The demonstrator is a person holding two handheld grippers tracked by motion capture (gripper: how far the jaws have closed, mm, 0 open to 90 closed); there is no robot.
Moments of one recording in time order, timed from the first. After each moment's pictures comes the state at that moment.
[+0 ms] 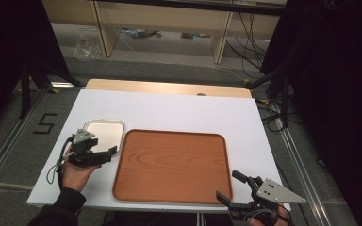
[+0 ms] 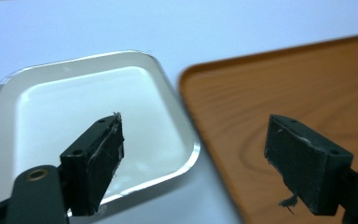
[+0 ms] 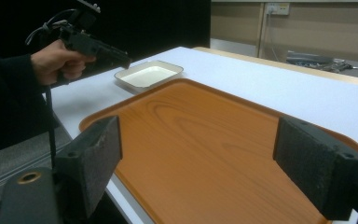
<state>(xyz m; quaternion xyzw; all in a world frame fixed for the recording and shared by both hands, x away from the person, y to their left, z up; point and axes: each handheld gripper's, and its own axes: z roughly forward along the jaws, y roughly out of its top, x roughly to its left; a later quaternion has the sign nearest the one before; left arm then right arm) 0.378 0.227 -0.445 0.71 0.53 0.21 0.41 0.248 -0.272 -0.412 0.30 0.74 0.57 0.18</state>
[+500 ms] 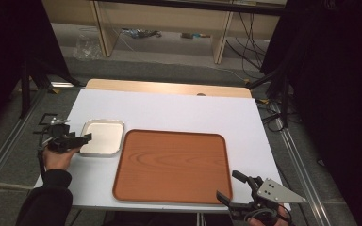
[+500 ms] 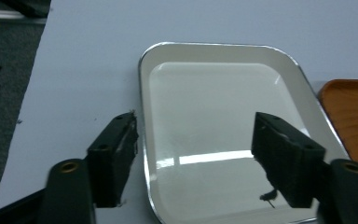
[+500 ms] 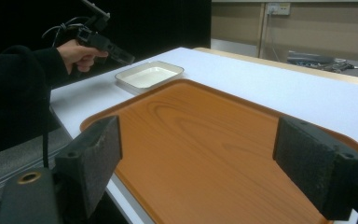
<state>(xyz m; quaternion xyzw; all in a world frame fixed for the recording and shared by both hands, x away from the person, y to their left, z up) 0.424 0.307 -0.464 0.66 0.63 0.19 0.35 0.249 -0.271 -0.413 0.30 0.73 0.58 0.18</state>
